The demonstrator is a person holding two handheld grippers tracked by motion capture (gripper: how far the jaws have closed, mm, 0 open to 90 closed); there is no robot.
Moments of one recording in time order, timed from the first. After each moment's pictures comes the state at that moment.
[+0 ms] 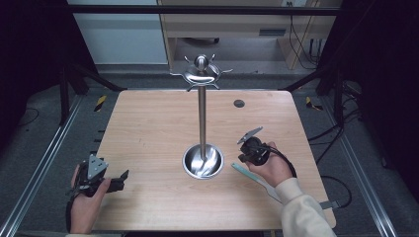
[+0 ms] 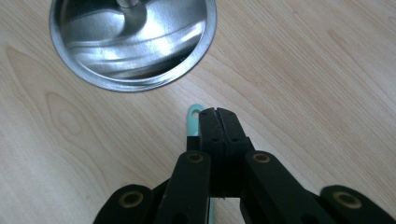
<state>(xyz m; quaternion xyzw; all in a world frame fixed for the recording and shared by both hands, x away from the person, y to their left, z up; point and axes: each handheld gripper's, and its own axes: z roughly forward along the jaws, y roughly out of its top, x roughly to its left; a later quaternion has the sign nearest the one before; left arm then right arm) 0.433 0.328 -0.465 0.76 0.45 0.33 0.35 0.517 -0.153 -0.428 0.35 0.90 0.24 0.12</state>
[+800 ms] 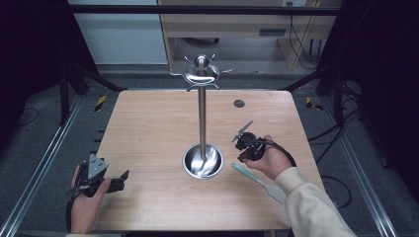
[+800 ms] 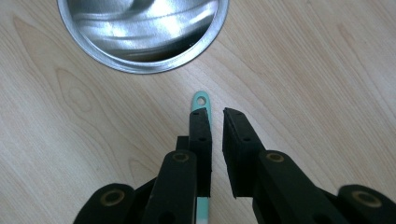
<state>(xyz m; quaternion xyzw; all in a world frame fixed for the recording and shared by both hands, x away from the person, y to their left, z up) 0.434 0.329 -0.466 0.76 0.45 0.32 0.35 0.525 -0.138 -0.411 0.32 0.93 0.17 0.10</state>
